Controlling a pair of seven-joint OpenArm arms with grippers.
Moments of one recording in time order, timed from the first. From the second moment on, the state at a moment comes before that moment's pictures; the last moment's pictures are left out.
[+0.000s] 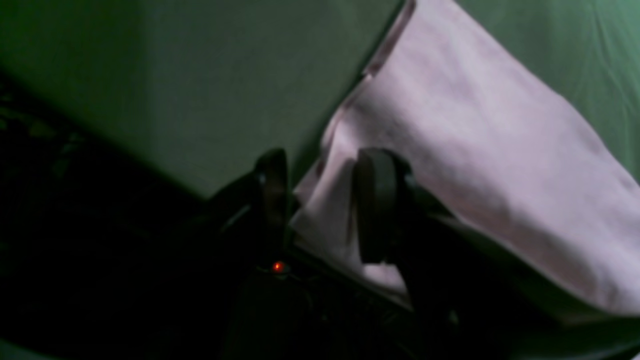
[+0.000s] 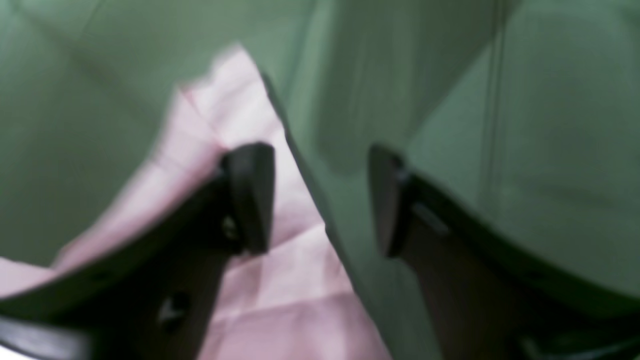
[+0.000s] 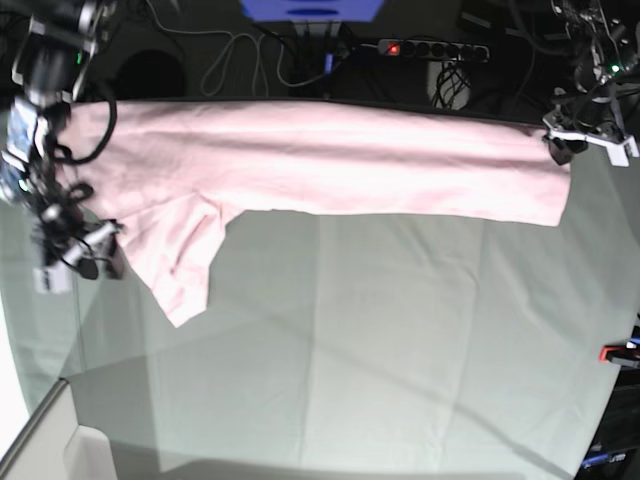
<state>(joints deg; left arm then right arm) 22.0 -11.9 -32.1 77.7 -34.3 -14.4 24.0 4.5 15.1 26.6 60.7 8.2 39.4 -19.3</state>
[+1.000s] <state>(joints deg) 21.4 -11.7 -32.0 77.7 -34.4 -14.3 24.0 8.4 11.5 22.6 55.8 -0.3 39.4 -20.0</state>
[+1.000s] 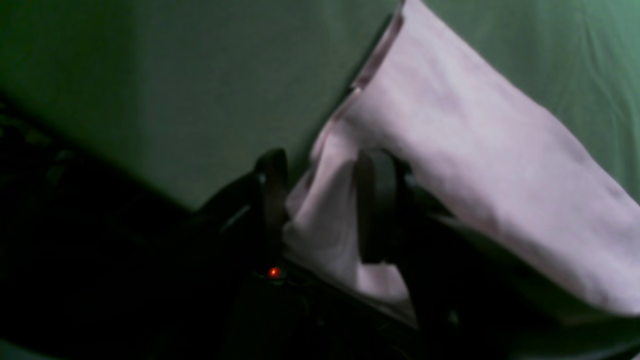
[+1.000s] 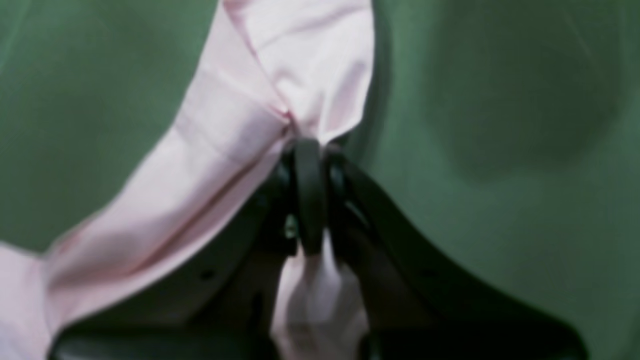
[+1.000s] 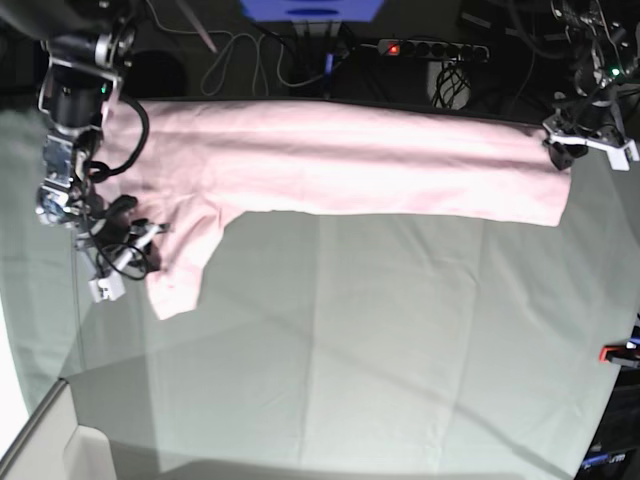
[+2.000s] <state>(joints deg) 20.6 -12.2 -32.0 77.7 -34.3 -14.4 24.0 -25.2 -6.6 45.8 100.0 5.2 40.0 -19.4</state>
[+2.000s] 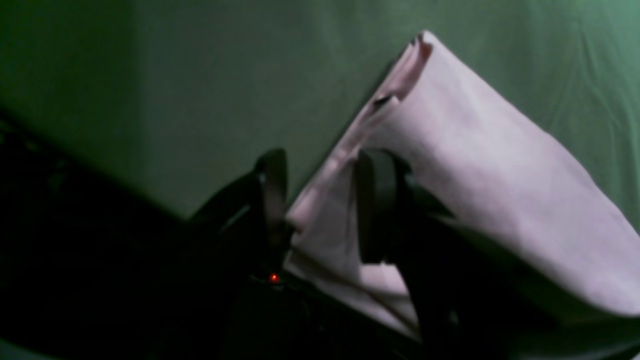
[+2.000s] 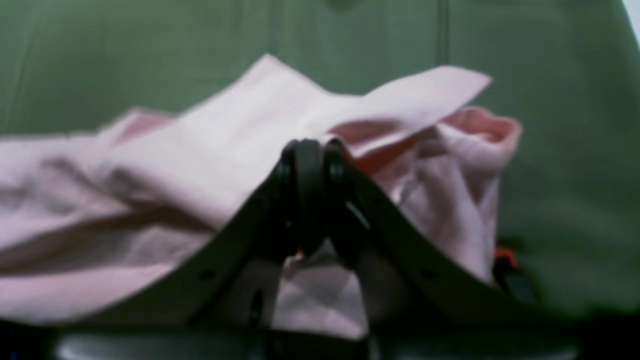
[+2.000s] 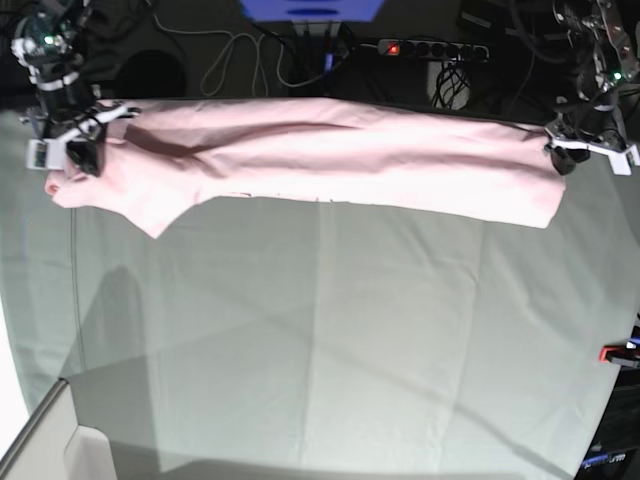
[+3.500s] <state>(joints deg) 13.8 -11.9 -42.4 81.3 -33.9 -14.7 37.9 -19.3 -9.5 62.5 92.8 5.9 39.6 -19.9</state>
